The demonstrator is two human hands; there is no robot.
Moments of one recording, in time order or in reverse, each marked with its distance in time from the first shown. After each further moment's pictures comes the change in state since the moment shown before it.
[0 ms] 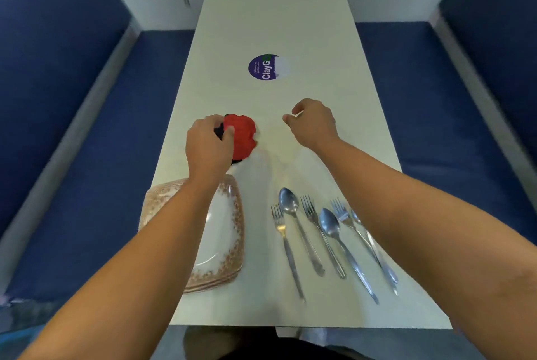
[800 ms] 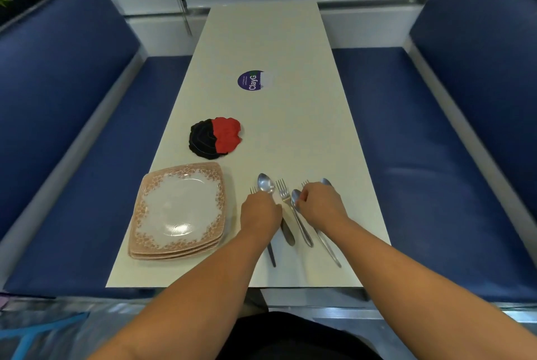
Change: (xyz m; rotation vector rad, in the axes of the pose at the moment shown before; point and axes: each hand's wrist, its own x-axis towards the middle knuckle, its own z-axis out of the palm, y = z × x) left_hand -0.186 0.050 0.069 0.257 -0.460 -0.180; right_hand -0.179 0.106 -0.018 -0.318 -0.243 -0.010
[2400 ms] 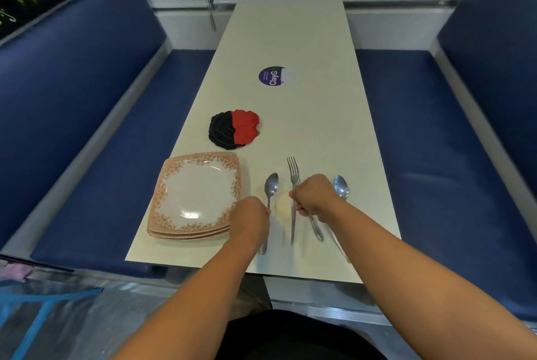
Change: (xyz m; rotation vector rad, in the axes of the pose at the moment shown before) left_hand -0.033 -0.041 -0.027 -0.024 -0.003 -0.112; right_hand 0.013 -0.035 0.006 0.586 -0.216 0.239
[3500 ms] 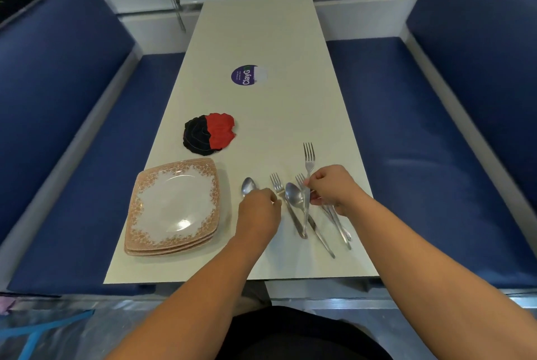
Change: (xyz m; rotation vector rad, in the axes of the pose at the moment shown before) left_hand 0.003 0.044 0.025 0.044 0.110 0.308; right_hand -0.011 0.027 -0.067 0.247 0.108 -0.053
